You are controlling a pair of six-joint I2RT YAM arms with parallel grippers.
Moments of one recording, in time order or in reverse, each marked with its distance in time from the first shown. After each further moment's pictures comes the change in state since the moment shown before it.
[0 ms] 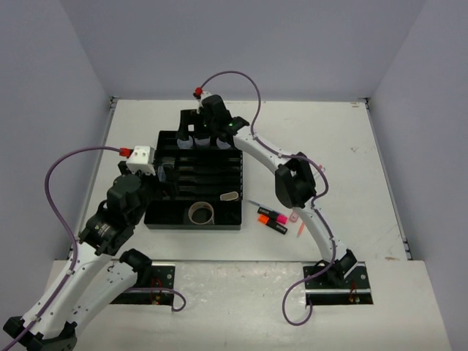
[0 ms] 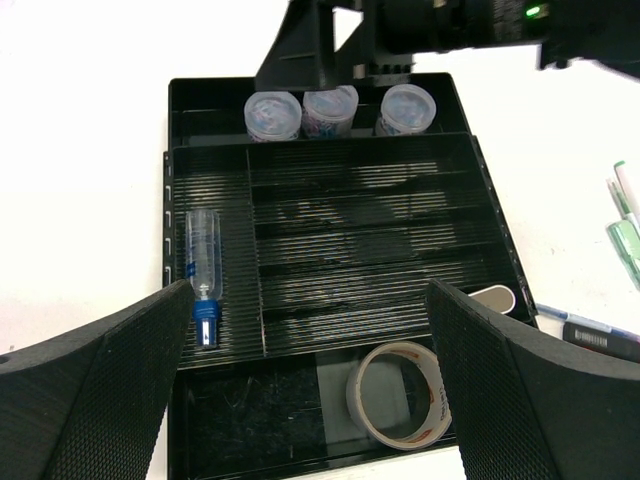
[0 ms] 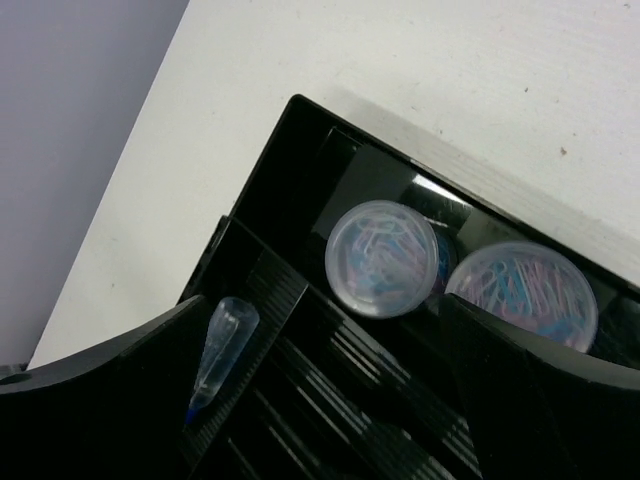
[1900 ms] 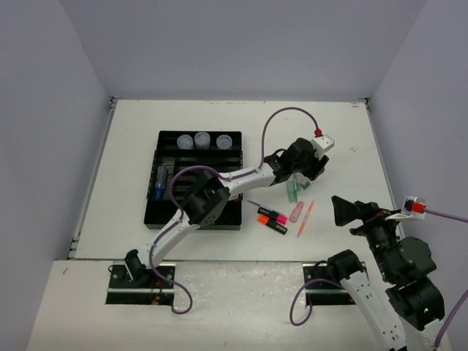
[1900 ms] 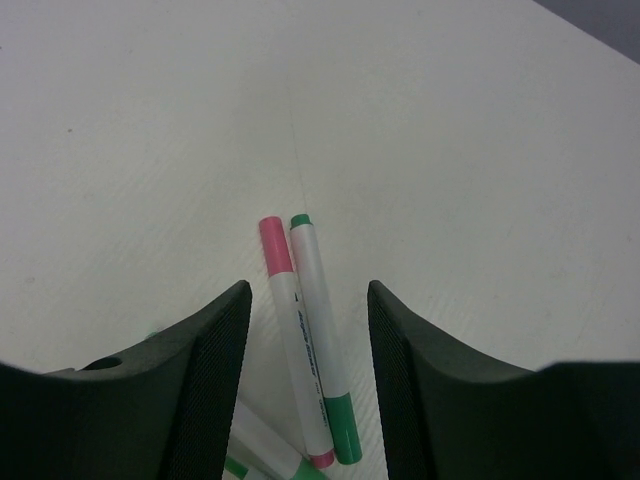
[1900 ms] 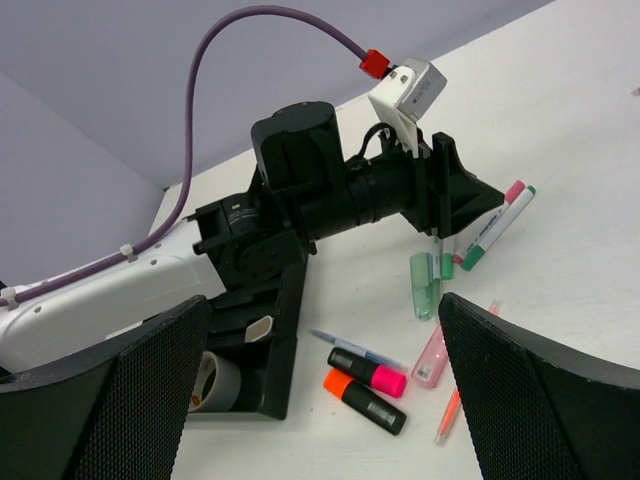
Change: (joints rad) left arm -0.464 1.983 1.433 0.442 0.401 0.127; right arm -0.314 -2.459 -1.530 -0.478 0.463 0.127
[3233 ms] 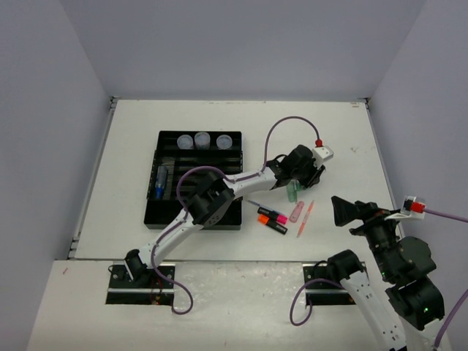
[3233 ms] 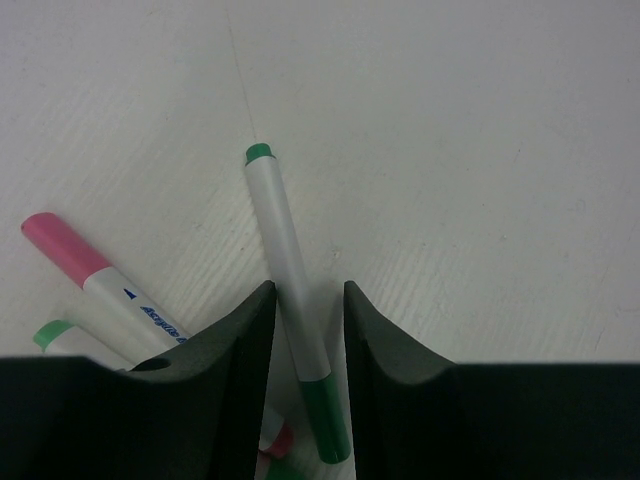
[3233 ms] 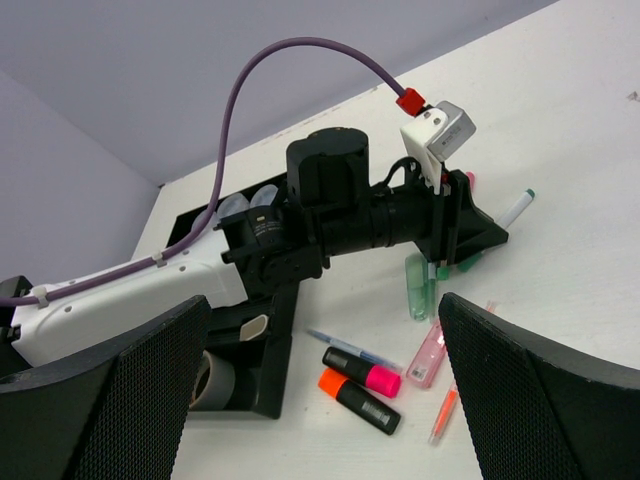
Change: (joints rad) left arm -0.004 0.072 0.016 -0.057 0.095 0.015; right arm 0.000 0.002 -0.001 -0.001 -0.001 -0.019
